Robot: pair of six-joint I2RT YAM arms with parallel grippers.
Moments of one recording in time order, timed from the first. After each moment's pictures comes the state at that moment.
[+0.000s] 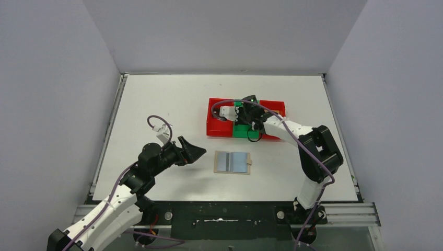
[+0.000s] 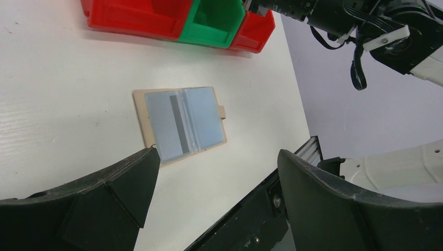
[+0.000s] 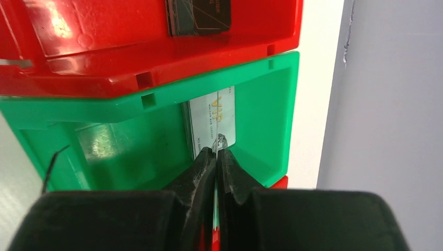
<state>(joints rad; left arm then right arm) -0.58 0.65 0.36 0.02 0.20 -0.90 0.54 1.76 1.15 -0.14 0.03 -1.06</state>
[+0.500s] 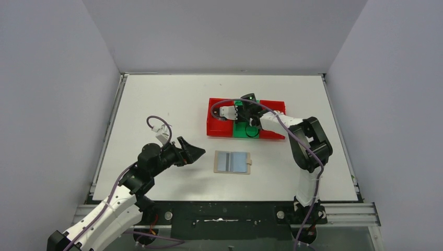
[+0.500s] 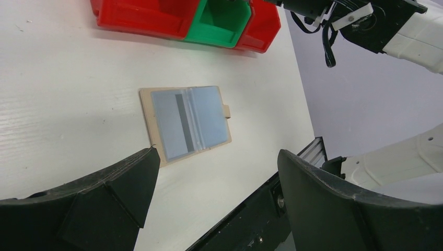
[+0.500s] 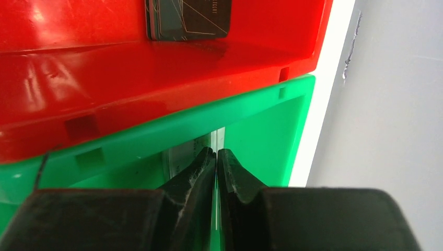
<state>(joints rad) -0.57 0.63 0.36 -0.01 0.18 -0.89 0.49 1.92 1.23 -0.07 0.00 -1.21</state>
